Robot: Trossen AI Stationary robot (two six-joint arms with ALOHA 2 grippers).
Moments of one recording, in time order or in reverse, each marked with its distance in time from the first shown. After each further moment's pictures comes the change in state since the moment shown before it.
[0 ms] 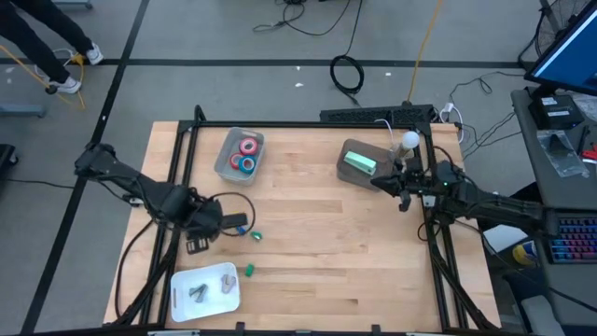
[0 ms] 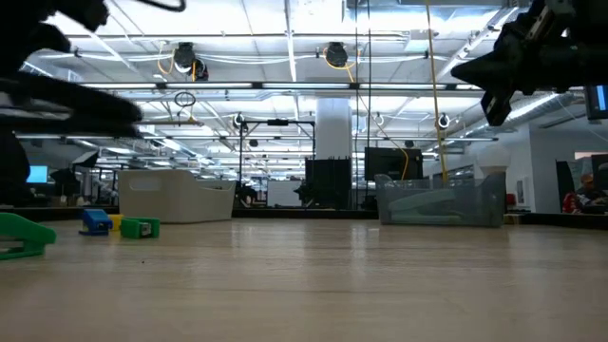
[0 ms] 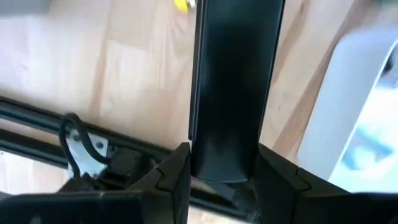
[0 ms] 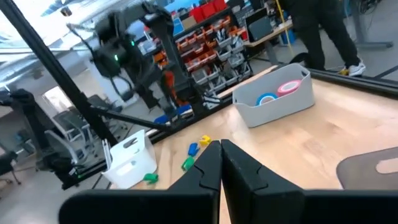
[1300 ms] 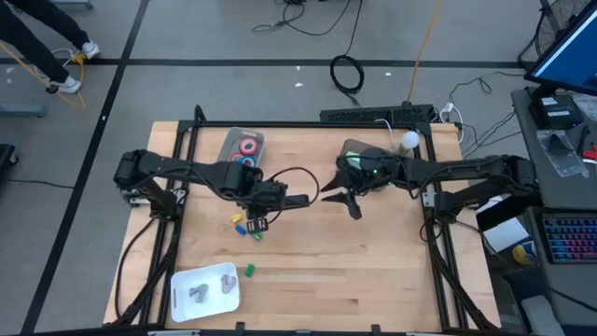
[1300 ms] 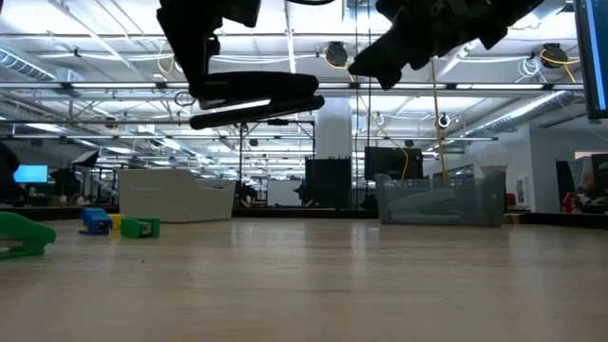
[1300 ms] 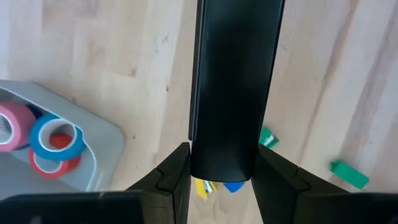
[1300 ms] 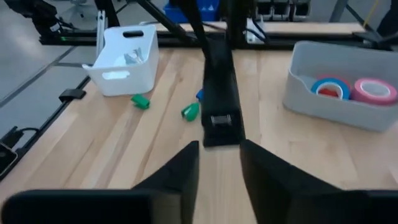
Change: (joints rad) left arm 0.337 0.415 0.433 0.227 -0.169 0.477; right arm 0.205 0.961 0.651 -0.113 -0.039 -0.551
